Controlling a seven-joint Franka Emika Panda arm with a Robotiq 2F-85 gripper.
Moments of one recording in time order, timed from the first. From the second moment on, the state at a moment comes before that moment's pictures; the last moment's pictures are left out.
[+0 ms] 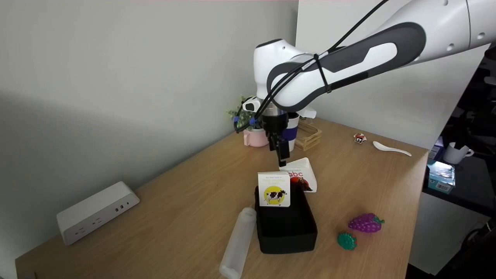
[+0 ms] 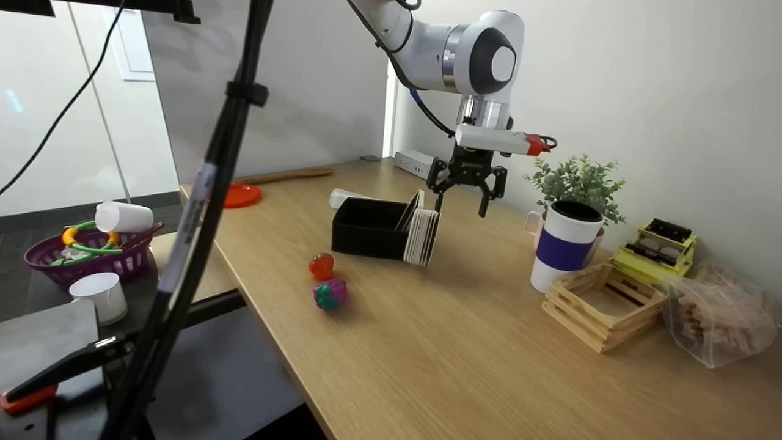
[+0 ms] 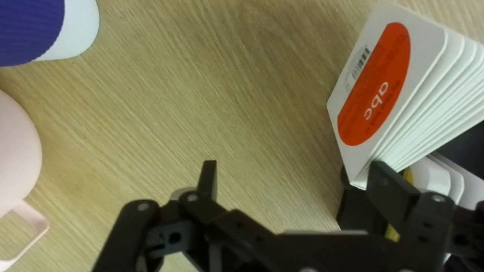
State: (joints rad) arm 0.04 1.05 0.10 -0.99 -0.13 1.96 -0.78
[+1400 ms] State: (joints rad) arm 0.04 0.86 0.12 -1.30 -0.09 2.05 -0.50
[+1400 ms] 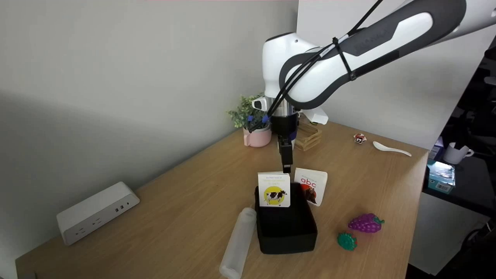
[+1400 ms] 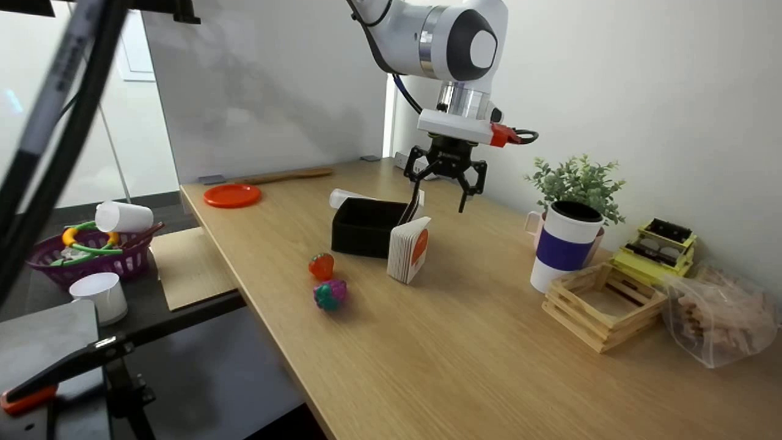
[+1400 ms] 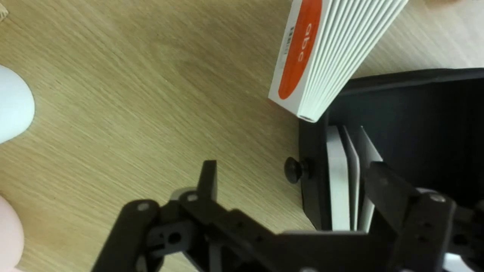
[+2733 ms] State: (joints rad) arm 0.04 0.73 0.12 -1.55 -0.04 2.06 -0.33
